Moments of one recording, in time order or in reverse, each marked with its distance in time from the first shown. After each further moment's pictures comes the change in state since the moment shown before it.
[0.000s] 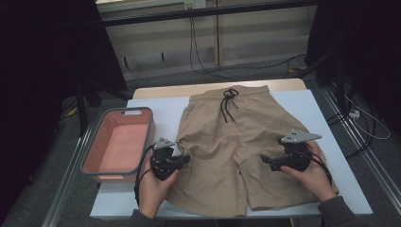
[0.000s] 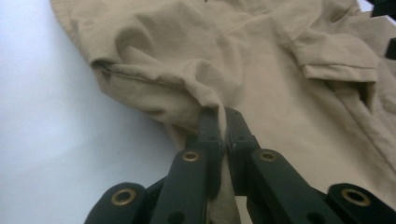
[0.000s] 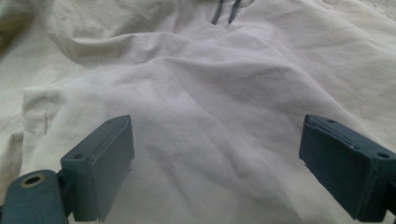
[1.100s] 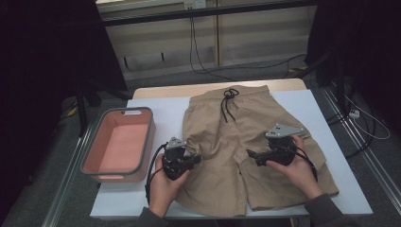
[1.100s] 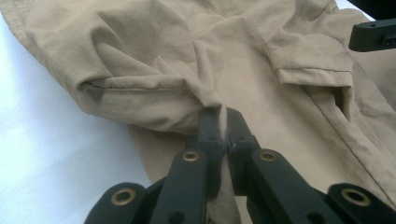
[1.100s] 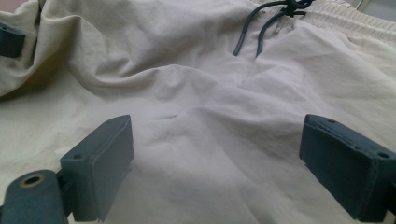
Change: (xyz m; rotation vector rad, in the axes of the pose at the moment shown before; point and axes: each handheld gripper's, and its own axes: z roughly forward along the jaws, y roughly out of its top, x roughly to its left) left arm -0.019 0.003 0.020 -0.001 -0.050 0.025; right arm 0.024 0.031 0.018 -0.014 0.004 -0.051
